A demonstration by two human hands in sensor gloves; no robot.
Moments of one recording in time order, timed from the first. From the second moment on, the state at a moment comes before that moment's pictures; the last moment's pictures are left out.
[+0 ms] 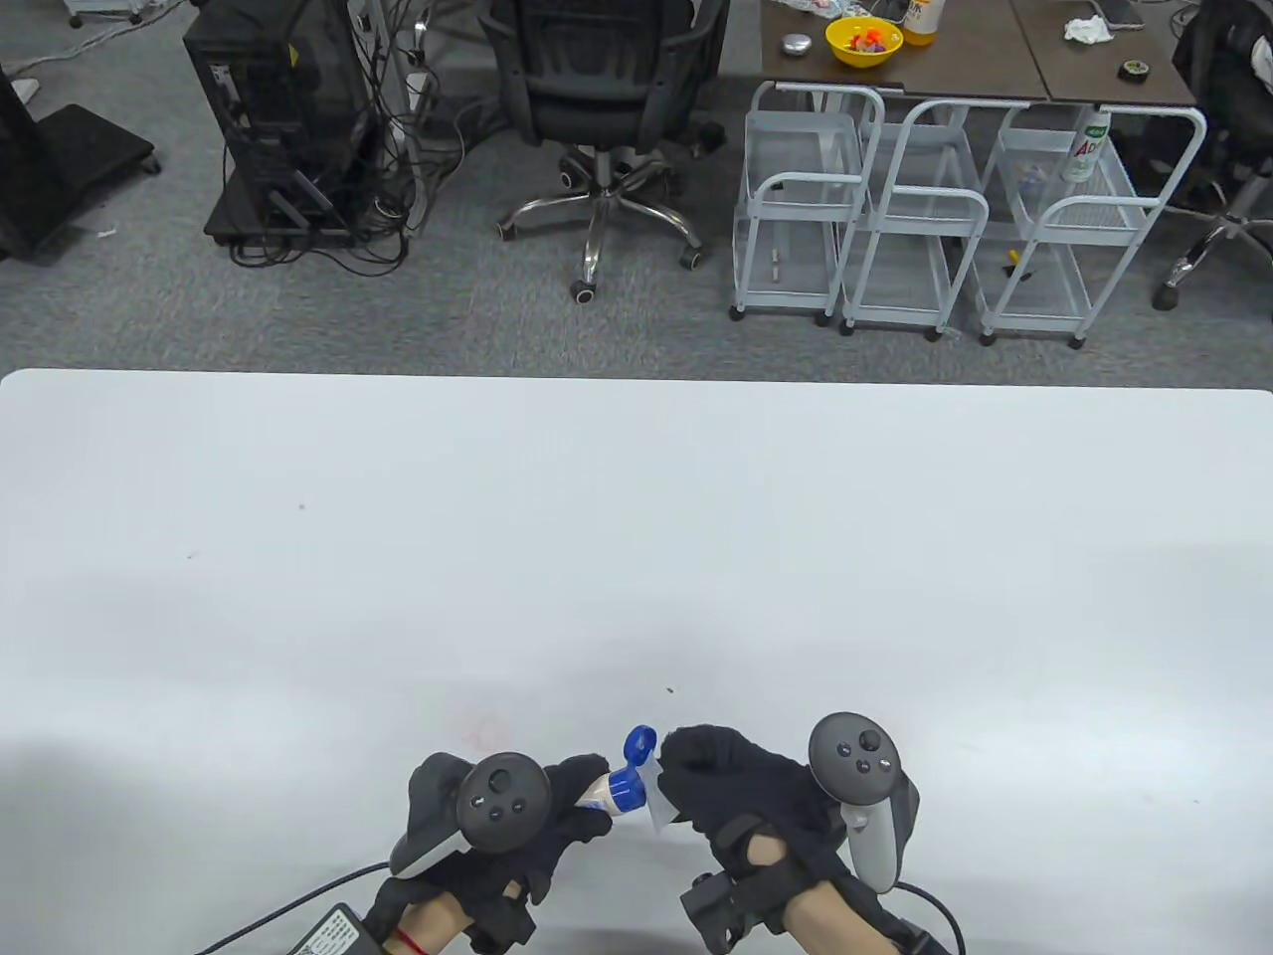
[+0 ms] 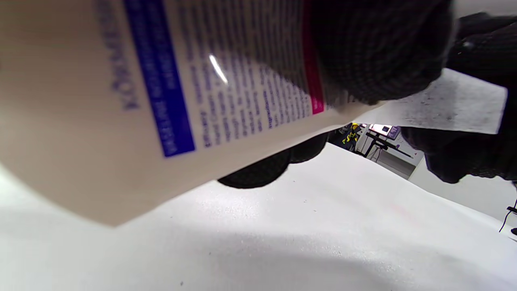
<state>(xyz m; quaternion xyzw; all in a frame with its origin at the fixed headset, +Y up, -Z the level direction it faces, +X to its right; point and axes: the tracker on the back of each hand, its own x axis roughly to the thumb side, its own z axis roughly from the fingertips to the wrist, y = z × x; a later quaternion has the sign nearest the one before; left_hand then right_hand) -0.146 -0.728 -0.226 -0.05 -0.22 0.21 0.95 0.109 -0.740 -0.228 -0.04 0.11 0.80 0.59</state>
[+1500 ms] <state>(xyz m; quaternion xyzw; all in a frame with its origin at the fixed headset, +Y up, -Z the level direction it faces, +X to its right) -0.148 -0.720 -0.221 -0.04 -0.19 0.16 0.97 0.098 -0.743 -0.225 -0.02 0.13 0.79 0.60</state>
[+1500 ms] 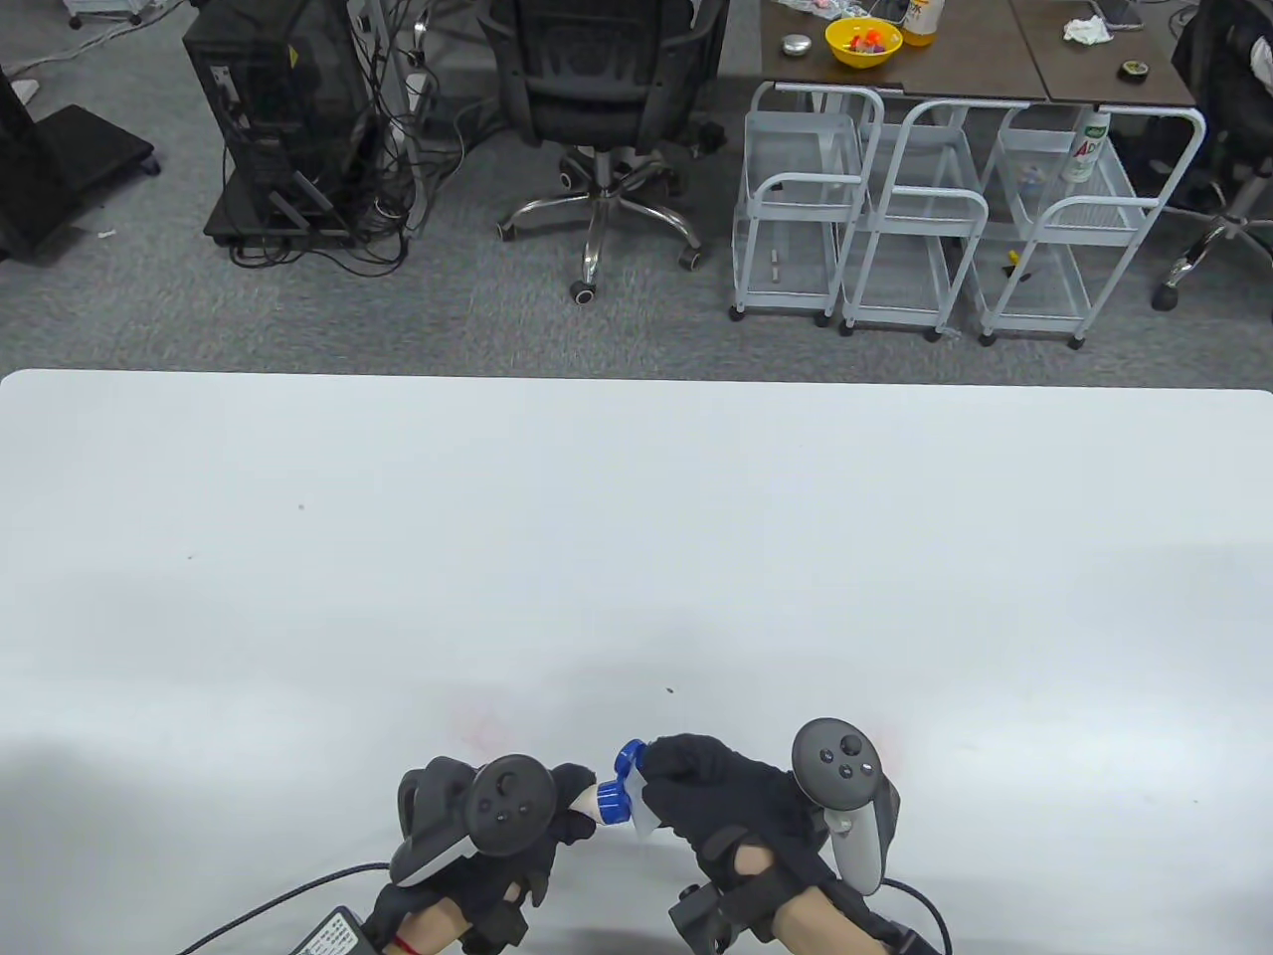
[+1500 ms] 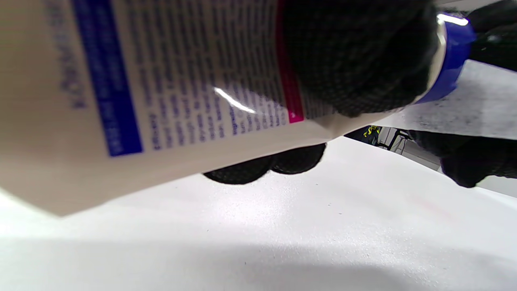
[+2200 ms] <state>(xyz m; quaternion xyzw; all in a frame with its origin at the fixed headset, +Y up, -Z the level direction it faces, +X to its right) -0.154 -0.725 -0.230 -0.05 -0.15 0.16 0.97 0.102 -0.742 -0.227 -0.02 0.13 0.77 0.62</state>
